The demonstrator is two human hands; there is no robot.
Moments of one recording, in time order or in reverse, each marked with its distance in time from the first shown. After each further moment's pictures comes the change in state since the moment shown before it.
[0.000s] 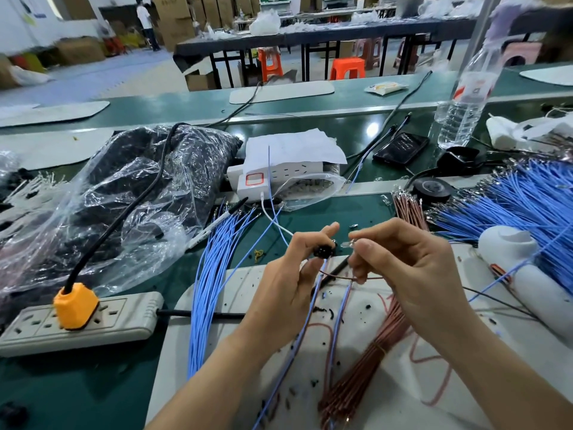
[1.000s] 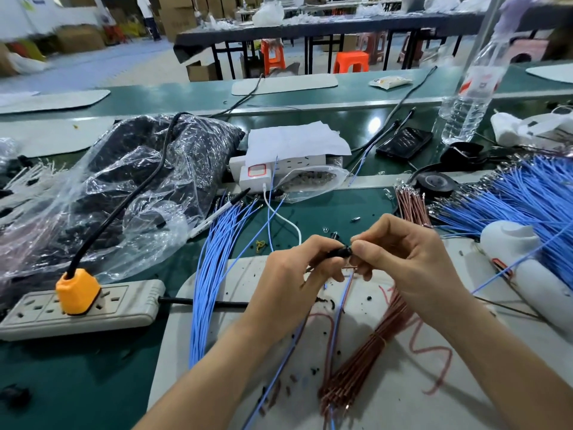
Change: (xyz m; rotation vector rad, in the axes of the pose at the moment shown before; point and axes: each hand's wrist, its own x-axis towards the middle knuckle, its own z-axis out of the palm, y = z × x) left_hand 0.001 -0.003 0.003 0.115 0.030 0.036; right_hand 0.006 0.008 -0.009 -0.094 -0.086 0.095
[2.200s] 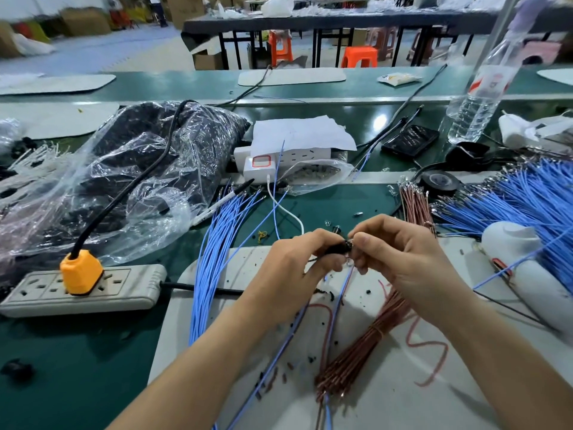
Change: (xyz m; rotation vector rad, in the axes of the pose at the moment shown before) left_hand 0.002 -0.002 -0.005 0.086 -0.058 0.029; right_hand 0.002 0.000 -0.002 0.084 -0.066 0.160
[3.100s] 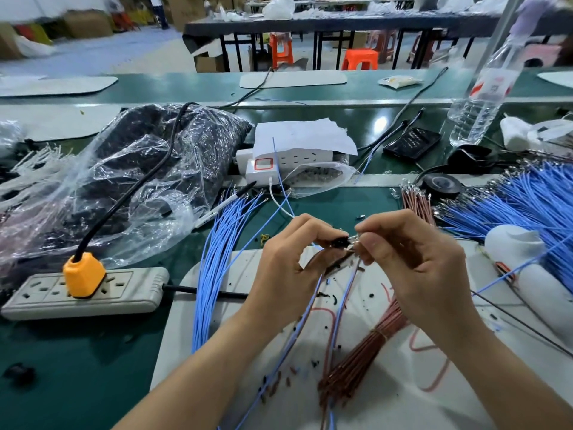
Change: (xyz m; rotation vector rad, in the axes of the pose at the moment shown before) left_hand 0.000 0.008 0.001 -0.148 0.200 0.023; right_hand -0.014 -0.007 0.014 -0.450 0.151 -0.529
